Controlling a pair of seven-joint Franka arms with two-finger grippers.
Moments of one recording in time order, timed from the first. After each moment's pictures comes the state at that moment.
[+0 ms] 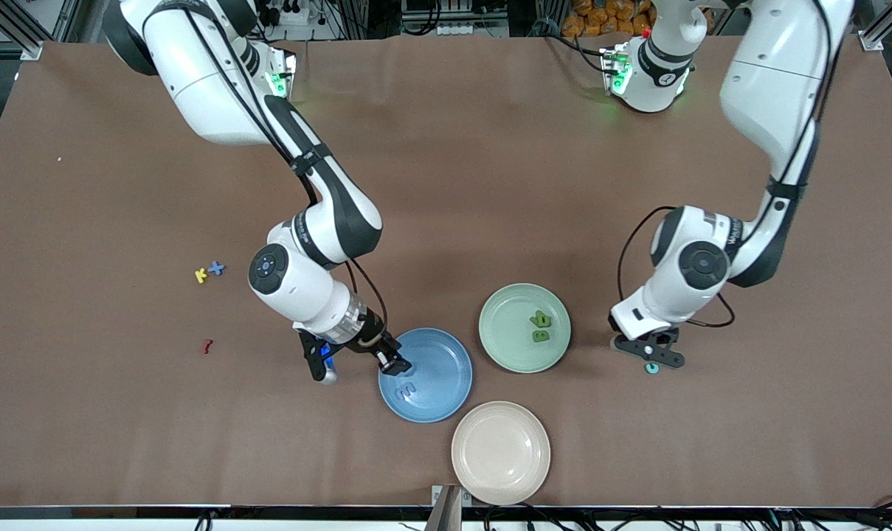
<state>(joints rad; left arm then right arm) -0.15 0.61 -0.12 -1.77 0.21 2.48 -0.05 0.44 0.83 0.07 -1.28 0.35 2.48 1.25</state>
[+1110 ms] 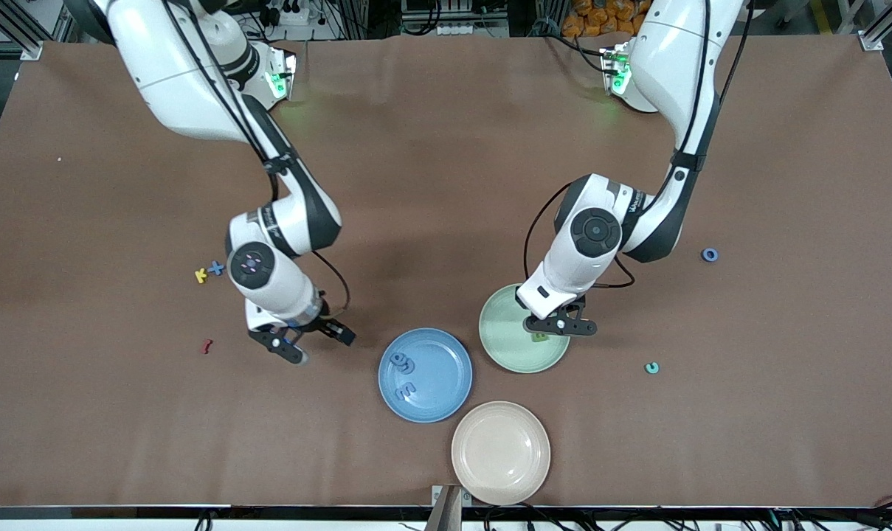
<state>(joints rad) -0.58 0.61 0.08 -1.67 -0.10 2.37 -0.35 0.35 0.65 0.02 -1.72 0.04 2.48 0.83</state>
